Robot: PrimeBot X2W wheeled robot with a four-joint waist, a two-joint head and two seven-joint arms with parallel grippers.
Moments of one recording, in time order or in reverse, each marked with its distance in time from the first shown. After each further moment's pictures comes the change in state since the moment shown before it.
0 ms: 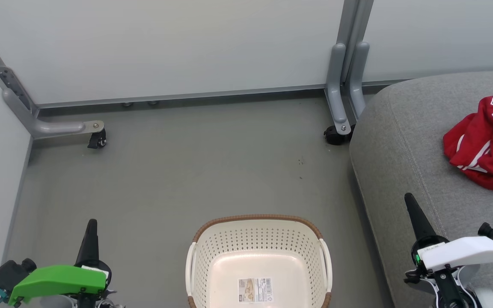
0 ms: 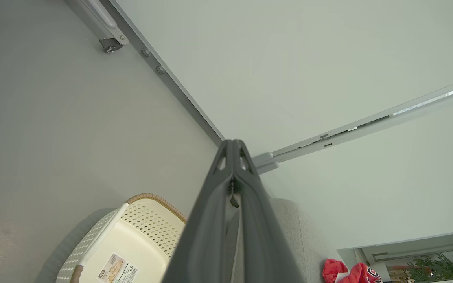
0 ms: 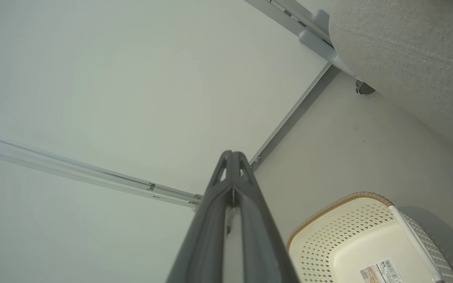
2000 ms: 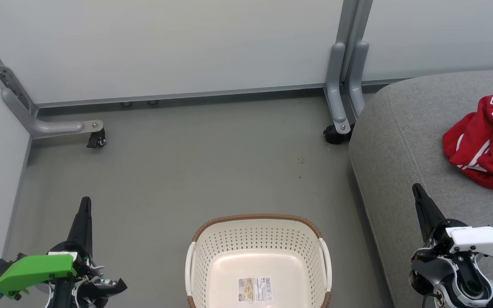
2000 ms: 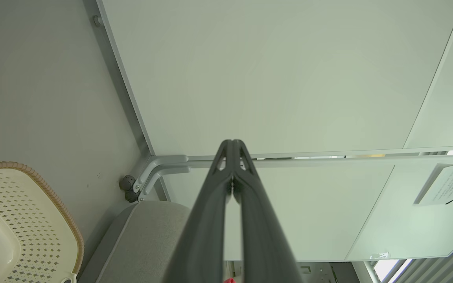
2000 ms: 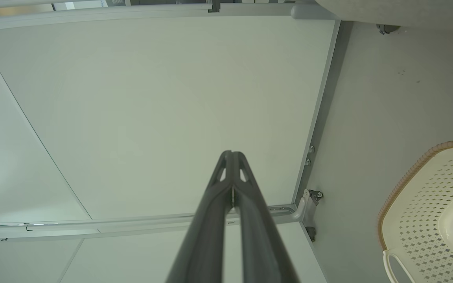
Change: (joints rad) left arm -0.070 -0.058 0.108 0.011 -0.448 -0.075 0.124; right arm -0.095 0.003 -0.062 0.127 0.487 0.000 0.053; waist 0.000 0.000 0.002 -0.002
